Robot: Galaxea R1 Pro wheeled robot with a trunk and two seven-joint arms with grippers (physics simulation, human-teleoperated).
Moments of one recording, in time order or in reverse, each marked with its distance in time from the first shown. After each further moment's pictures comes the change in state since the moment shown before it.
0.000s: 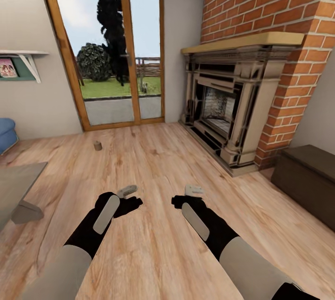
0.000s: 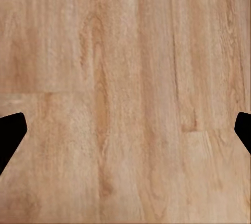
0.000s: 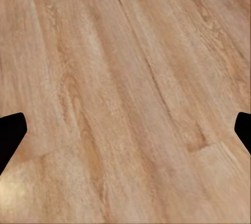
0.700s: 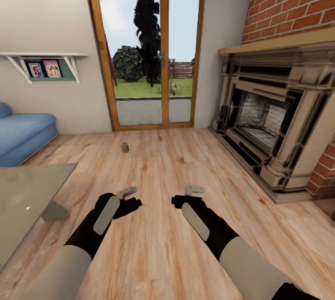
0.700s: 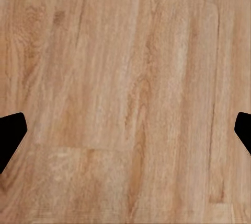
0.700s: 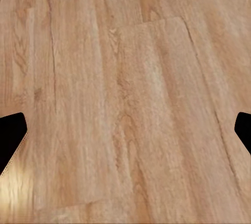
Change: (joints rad) left arm 0.000 0.001 0.000 0.017 -0.008 -0.005 0.000; right arm 0.000 -0.001 0.000 -0.001 0.000 -0.003 0.001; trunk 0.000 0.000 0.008
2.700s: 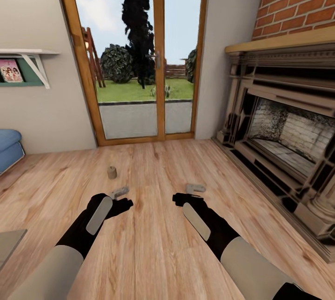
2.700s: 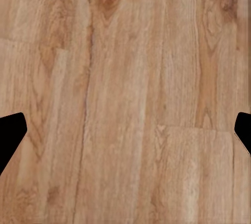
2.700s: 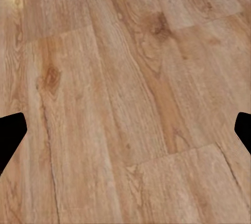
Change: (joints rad) left arm 0.000 0.056 0.005 0.007 -0.018 -0.008 0.002; right arm 0.000 -0.007 -0.001 0.000 -0.002 -0.063 0.004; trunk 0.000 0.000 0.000
